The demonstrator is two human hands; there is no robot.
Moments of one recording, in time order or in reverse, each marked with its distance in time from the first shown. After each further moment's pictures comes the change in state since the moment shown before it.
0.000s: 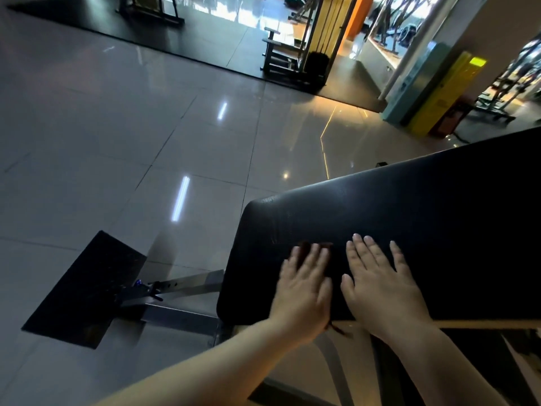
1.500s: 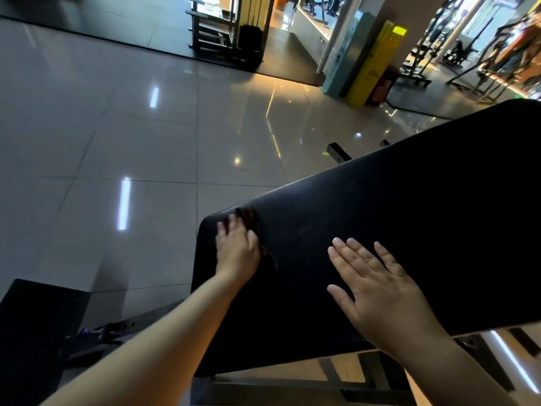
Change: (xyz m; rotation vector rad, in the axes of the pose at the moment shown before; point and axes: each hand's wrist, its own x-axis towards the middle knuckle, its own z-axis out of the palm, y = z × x) left_hand 0.151 -0.095 -0.024 -0.126 0.033 -0.274; right_hand 0.017 0.030 0.019 -0.082 0.279 0.013
